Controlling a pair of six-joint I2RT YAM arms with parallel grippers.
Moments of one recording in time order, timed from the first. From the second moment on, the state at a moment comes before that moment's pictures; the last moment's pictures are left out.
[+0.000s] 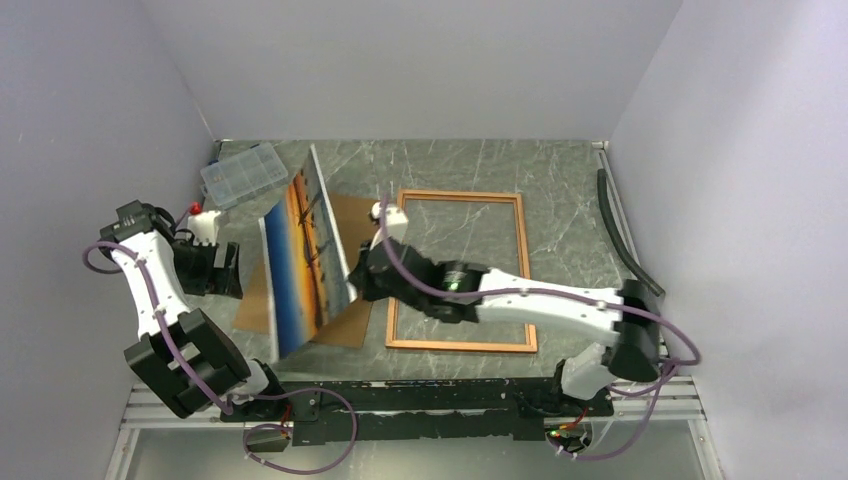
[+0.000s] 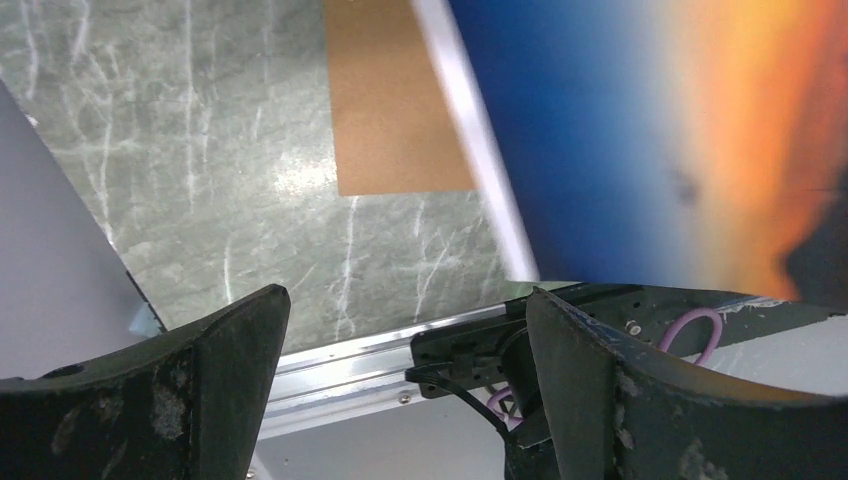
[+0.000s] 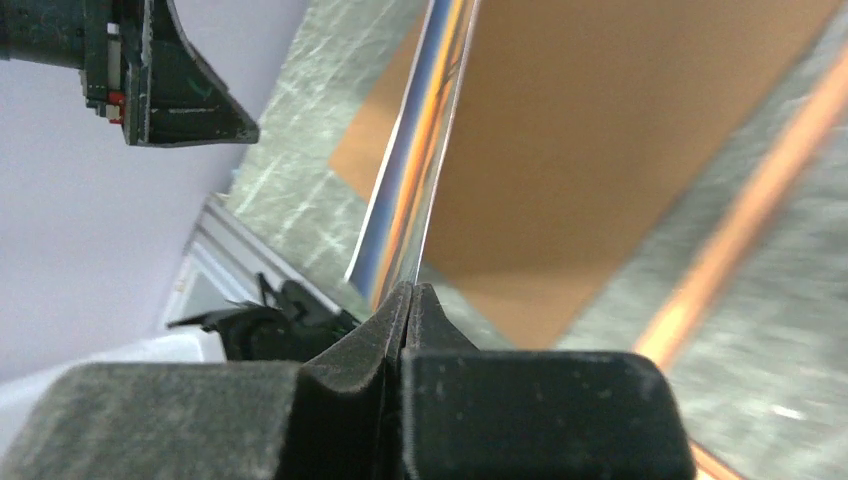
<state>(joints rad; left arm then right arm) 0.62 1.32 1.21 -1.30 0.33 0.71 1.27 1.58 1.31 -0.22 0.35 0.85</state>
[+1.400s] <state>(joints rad) 0.30 1.43 1.02 -1.10 0.22 0.56 1.08 0.72 0.26 -0.40 0.08 1.25</state>
